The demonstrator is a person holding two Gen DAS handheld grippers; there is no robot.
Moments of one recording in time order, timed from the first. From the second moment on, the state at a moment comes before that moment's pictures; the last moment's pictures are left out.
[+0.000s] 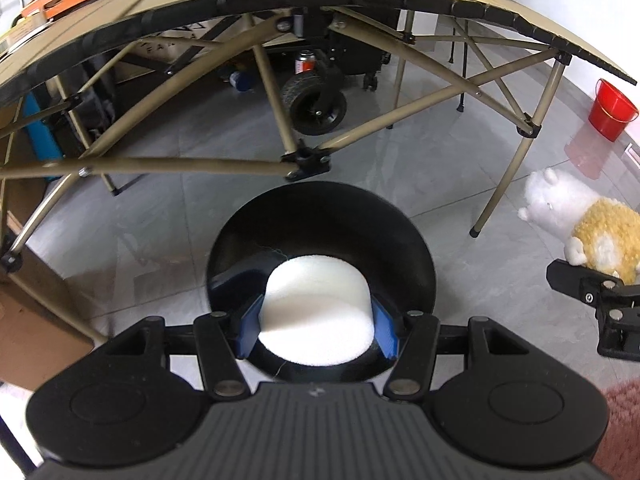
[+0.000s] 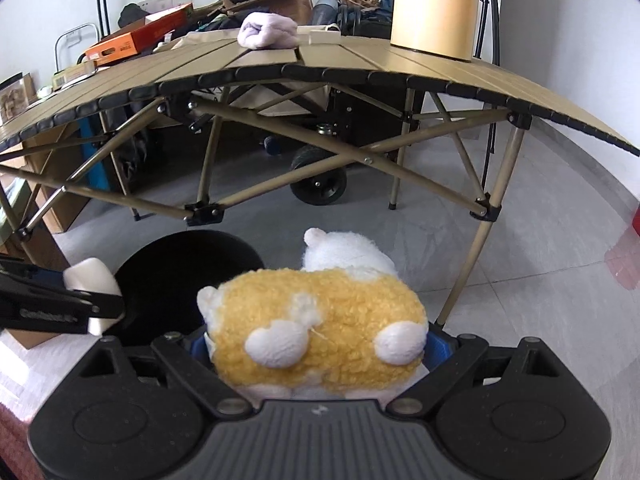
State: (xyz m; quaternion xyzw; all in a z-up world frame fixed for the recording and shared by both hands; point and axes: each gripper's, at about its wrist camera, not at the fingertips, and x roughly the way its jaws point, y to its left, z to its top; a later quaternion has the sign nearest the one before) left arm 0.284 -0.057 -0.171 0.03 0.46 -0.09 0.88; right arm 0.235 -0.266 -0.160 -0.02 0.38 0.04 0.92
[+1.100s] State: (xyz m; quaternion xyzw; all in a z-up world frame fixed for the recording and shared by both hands) left arm 0.352 -0.086 -0.225 0.00 0.54 -0.01 0.84; right arm 0.256 -0.302 -0.185 -0.01 0.41 -0.04 0.91
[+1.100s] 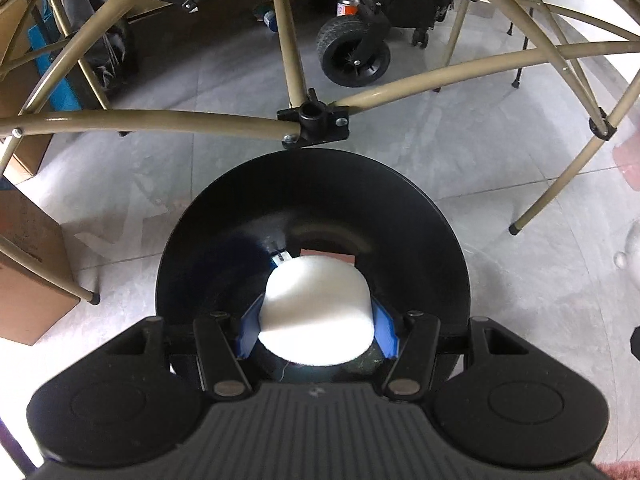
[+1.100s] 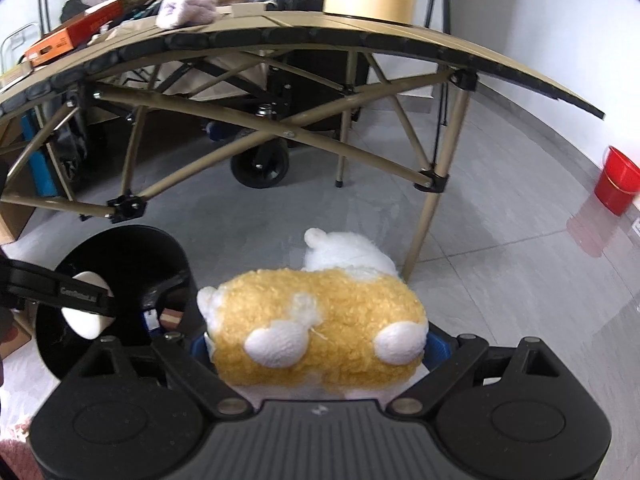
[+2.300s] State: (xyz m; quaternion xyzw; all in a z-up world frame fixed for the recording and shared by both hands) left arm 0.340 -0.071 -0.198 -0.01 0.52 0.01 0.85; right arm 0.257 -0.295 -0.185 -0.02 0.41 -0.04 0.91
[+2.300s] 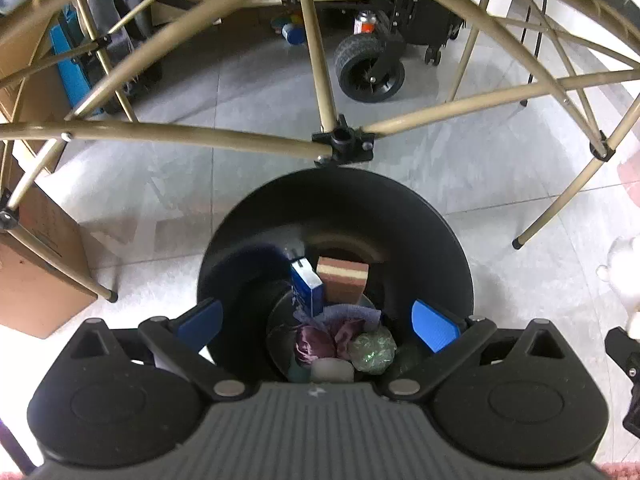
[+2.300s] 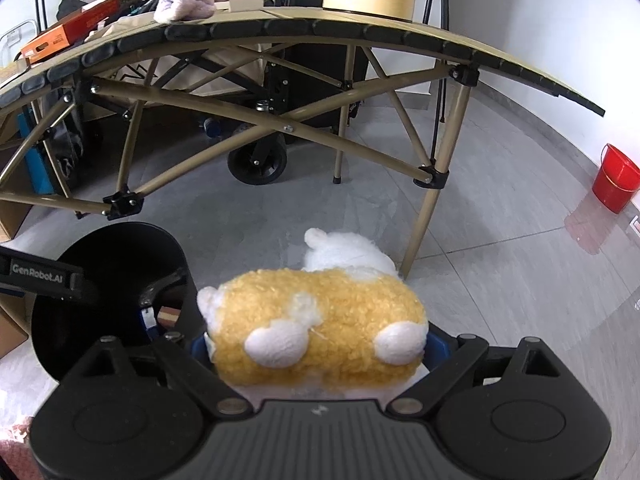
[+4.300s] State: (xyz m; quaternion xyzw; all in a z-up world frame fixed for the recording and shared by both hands) left arm 0.284 0.118 -0.143 -0.10 0.50 0.15 0.85; right arm 0.316 -0.086 -0.219 -0.08 0.46 0.11 0.88
